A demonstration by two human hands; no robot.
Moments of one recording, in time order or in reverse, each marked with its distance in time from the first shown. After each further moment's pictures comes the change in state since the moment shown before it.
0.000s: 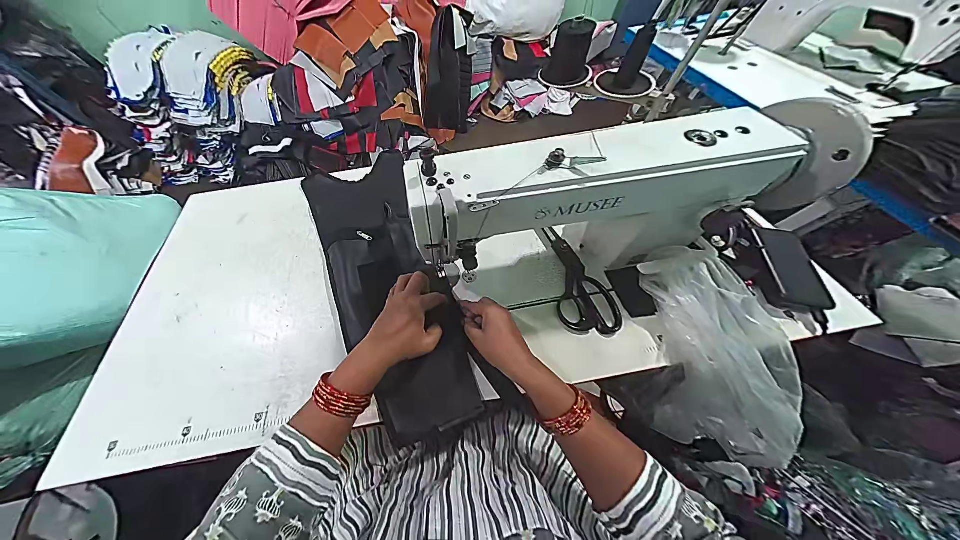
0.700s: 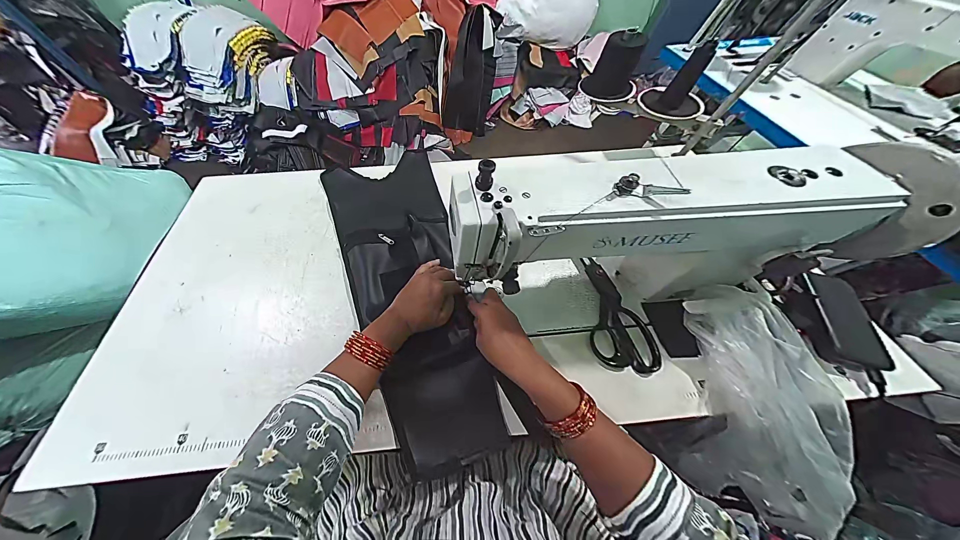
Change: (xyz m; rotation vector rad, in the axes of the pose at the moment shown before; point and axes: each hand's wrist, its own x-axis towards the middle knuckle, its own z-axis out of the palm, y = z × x) left_hand 0.052 -0.064 0.011 0.029 0.224 0.365; right_hand 0.042 -0.043 0.004 -0.412 -0.164 0.001
